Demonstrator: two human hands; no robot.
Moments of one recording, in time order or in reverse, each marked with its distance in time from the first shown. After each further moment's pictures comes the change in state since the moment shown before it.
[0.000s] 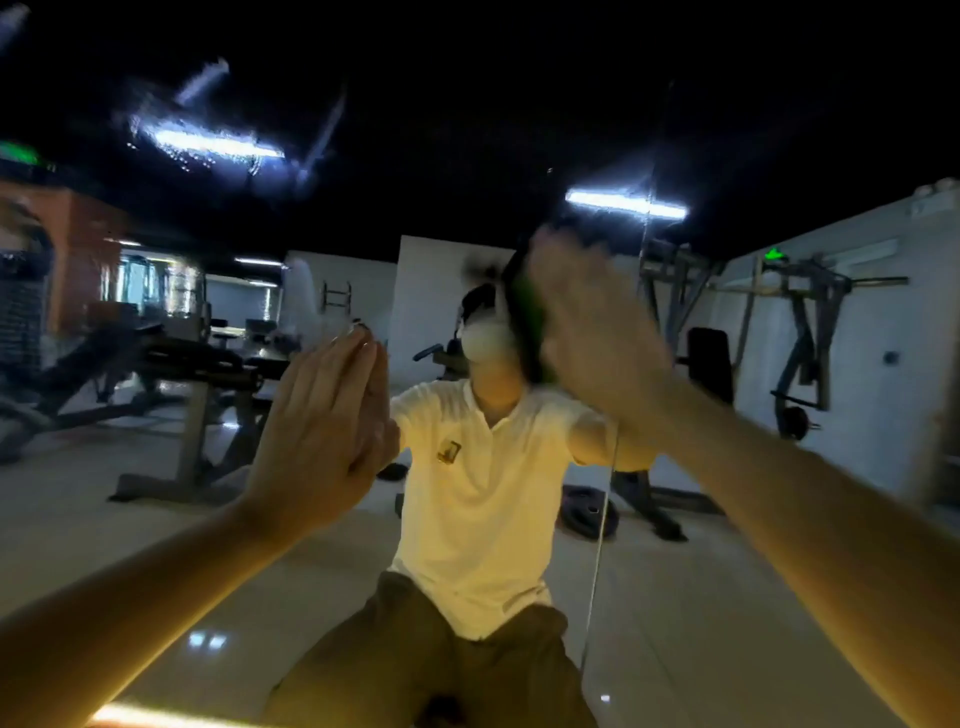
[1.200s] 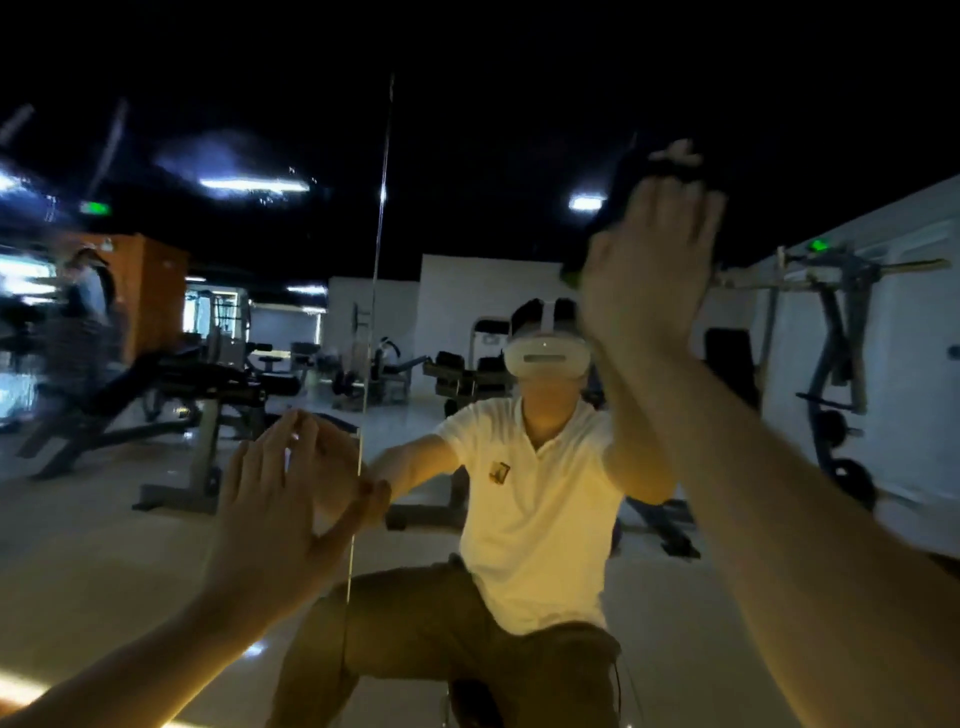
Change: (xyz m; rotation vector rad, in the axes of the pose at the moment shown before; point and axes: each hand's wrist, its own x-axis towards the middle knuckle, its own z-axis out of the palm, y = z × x) left_hand -0.005 0.234 0.043 0.106 -0.247 -0.277; right_hand -0.128 0.217 -0.029 -0.085 0.145 0.705
